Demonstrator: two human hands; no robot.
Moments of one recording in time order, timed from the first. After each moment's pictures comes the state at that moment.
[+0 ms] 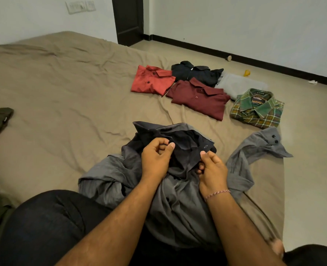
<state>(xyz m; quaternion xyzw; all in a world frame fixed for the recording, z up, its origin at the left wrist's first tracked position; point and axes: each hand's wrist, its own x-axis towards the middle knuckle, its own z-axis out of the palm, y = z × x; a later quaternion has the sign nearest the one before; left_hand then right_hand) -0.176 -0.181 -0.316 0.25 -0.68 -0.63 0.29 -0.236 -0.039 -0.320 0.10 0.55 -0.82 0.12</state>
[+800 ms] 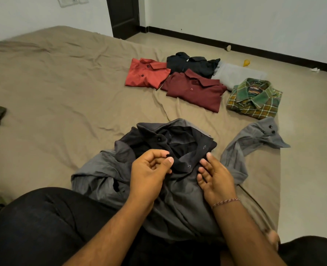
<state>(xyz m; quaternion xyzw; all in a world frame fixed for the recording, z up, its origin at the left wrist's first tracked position) -0.109 -0.136 -0.272 0.25 -0.61 -0.72 0.23 -0.218 0.001 -0.311 0.21 0.52 -0.81 0.20</state>
